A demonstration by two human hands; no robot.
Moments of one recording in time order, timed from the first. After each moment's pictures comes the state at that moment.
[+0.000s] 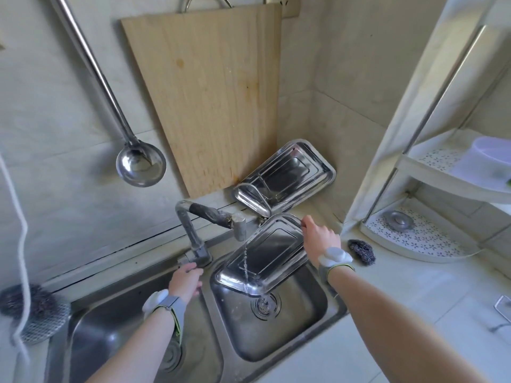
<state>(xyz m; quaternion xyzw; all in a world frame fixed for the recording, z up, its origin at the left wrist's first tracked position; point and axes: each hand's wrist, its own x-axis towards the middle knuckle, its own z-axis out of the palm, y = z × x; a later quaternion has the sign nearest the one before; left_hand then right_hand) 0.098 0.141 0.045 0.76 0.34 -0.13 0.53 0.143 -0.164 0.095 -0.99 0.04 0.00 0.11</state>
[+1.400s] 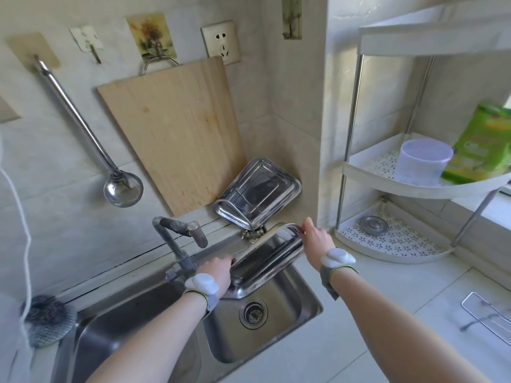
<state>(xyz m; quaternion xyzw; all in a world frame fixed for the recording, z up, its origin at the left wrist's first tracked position) 0.076 -0.021 0.124 0.99 0.00 -0.11 -0.05 0.120 -0.272 0.108 -0.96 0.01 -0.01 0.28</state>
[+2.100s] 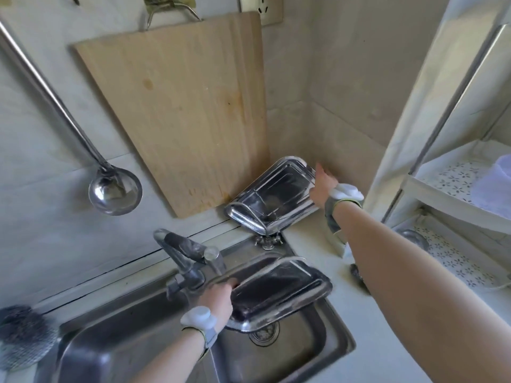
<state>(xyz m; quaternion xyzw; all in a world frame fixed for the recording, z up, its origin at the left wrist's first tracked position) 0.127 0.039 0.055 0.98 0.03 -0.16 0.06 0.313 -0.222 0.164 -0.97 0.10 0.05 0.21</state>
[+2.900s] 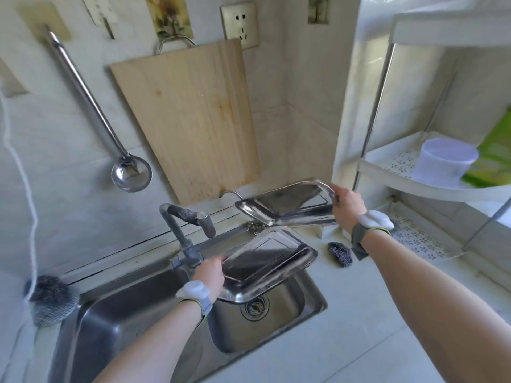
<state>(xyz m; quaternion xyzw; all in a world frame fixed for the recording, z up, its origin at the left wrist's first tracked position) 0.058 0.007 0.101 0.99 0.04 -0.02 0.12 0.154 -0.311 0.173 -0.94 0.00 -0.13 0.31</state>
